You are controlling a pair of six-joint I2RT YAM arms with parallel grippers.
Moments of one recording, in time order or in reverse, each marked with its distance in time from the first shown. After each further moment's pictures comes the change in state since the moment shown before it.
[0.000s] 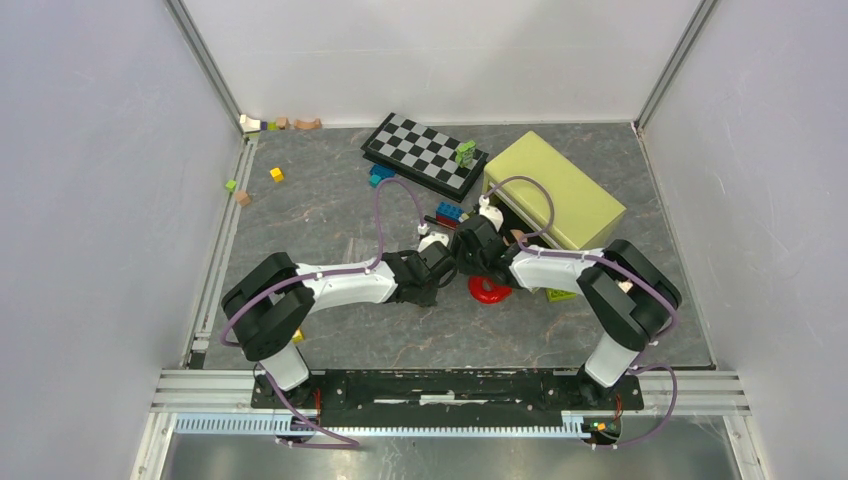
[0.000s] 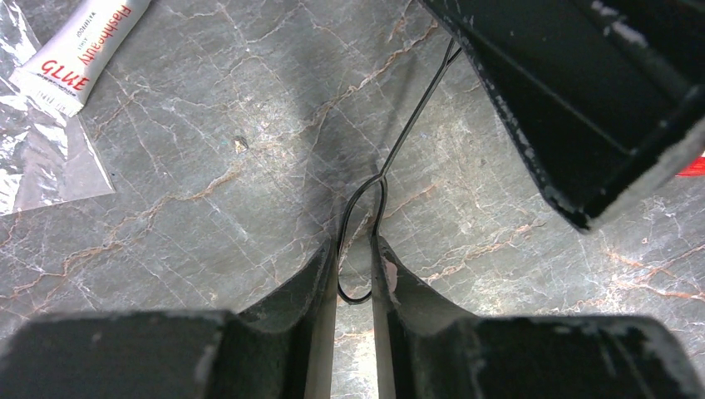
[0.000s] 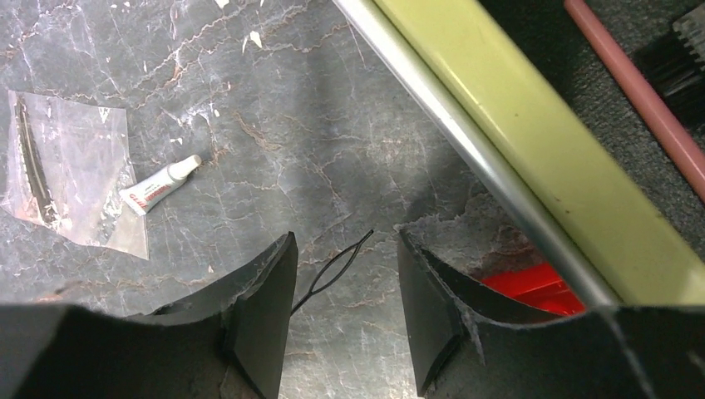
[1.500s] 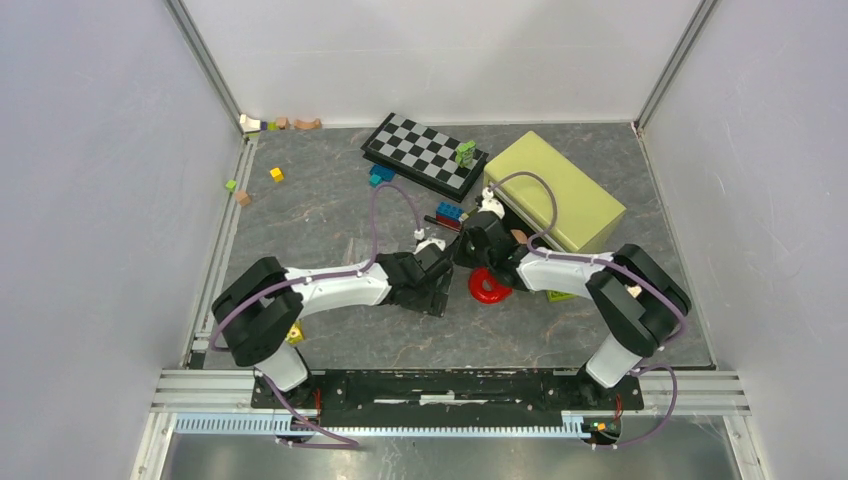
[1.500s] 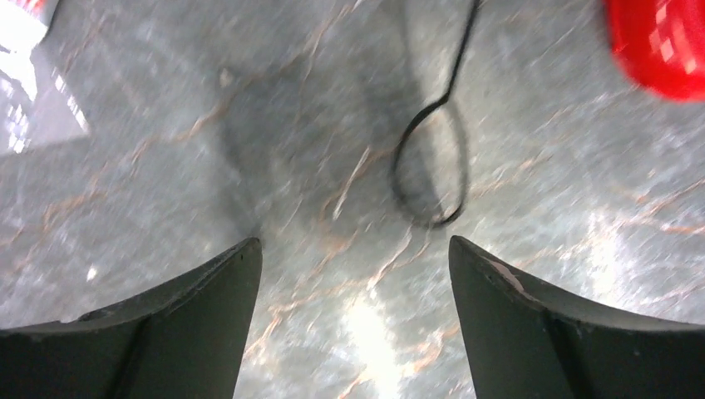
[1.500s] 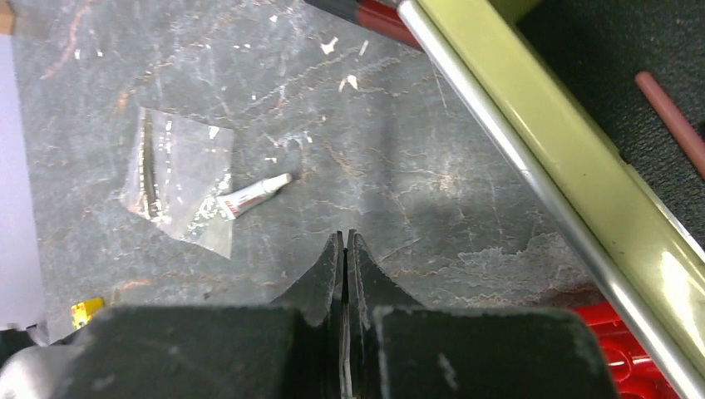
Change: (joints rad) left arm -0.002 -0.062 -0.006 -0.040 0.056 -0.008; right arm -0.020 -0.030 -0.043 0.182 -0.070 -0.007
